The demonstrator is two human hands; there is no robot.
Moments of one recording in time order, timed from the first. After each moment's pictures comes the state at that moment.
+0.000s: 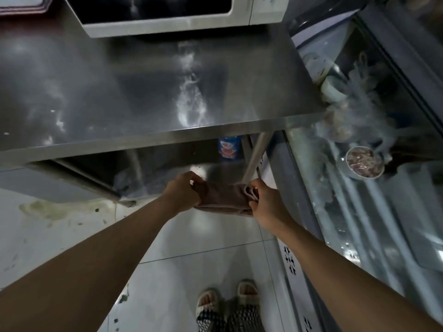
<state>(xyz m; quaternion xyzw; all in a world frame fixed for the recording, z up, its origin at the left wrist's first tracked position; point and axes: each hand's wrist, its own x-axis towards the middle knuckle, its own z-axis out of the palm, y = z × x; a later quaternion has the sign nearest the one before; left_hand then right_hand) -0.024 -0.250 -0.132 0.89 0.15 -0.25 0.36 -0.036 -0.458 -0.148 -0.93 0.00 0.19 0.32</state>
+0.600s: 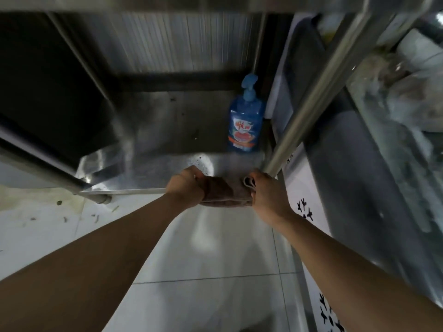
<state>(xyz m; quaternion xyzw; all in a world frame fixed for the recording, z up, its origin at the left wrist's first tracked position) 0.042 -0.253 -0.406 0.92 0.20 -0.18 0.29 0.057 -0.443 -0.412 -0.96 -0.12 0.13 0.21</state>
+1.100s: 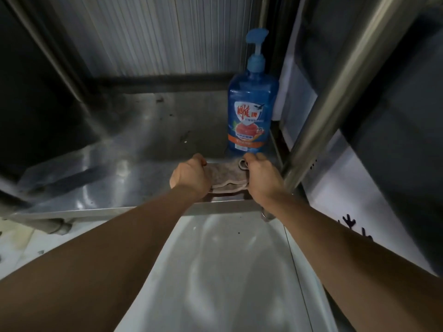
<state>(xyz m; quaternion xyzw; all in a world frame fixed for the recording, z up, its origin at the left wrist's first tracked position) 0.141 -0.259 -0.573 0.95 0.19 -0.05 0.24 0.159 -0.417 -0.574 -0.98 -0.15 -0.01 0.15</state>
